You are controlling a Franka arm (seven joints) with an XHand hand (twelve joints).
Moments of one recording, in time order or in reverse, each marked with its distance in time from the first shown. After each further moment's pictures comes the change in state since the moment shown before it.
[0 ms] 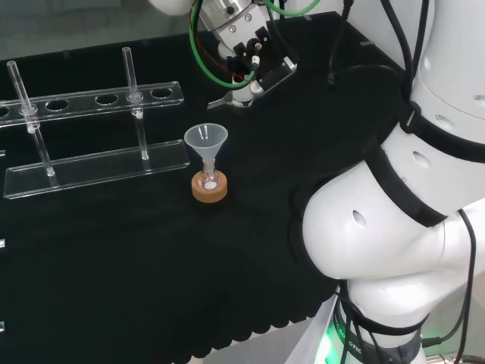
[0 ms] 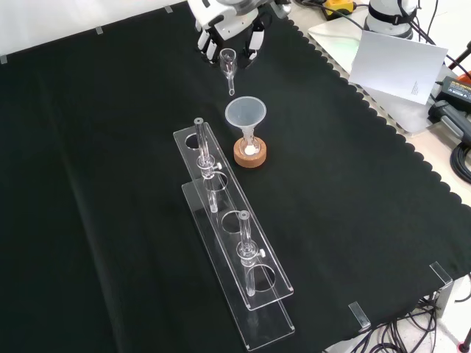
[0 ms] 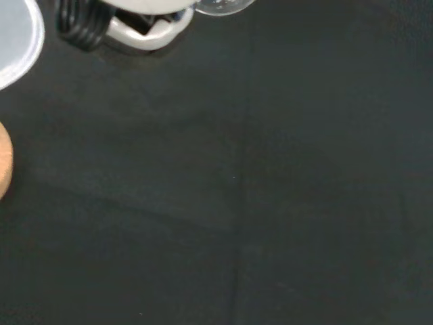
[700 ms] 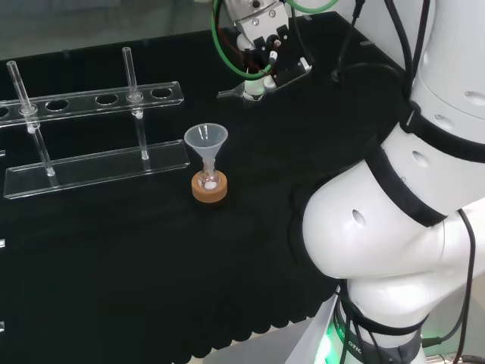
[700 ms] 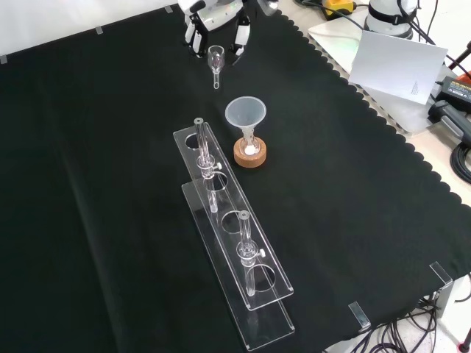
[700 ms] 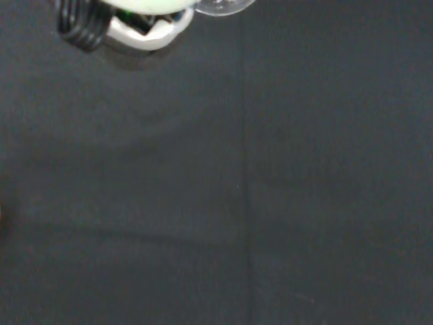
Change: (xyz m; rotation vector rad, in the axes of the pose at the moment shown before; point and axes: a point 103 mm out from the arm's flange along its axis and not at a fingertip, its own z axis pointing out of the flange) arm -0.026 0.020 0.016 -0.008 0.142 0.040
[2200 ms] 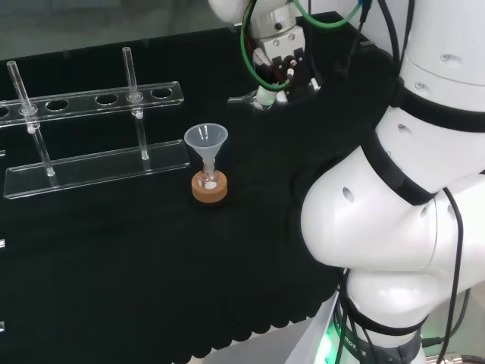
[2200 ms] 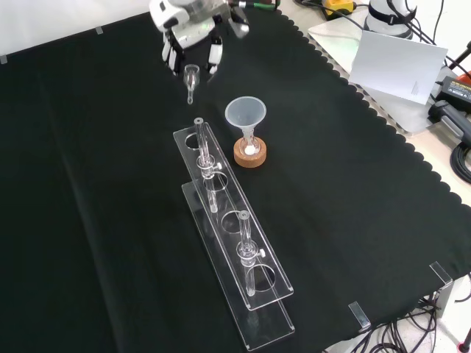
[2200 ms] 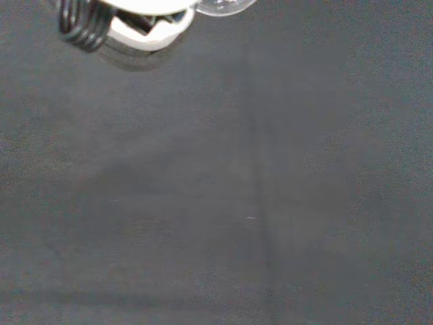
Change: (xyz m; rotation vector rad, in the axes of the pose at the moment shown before) arm -0.010 0.076 0.058 -0.041 0.103 -0.018
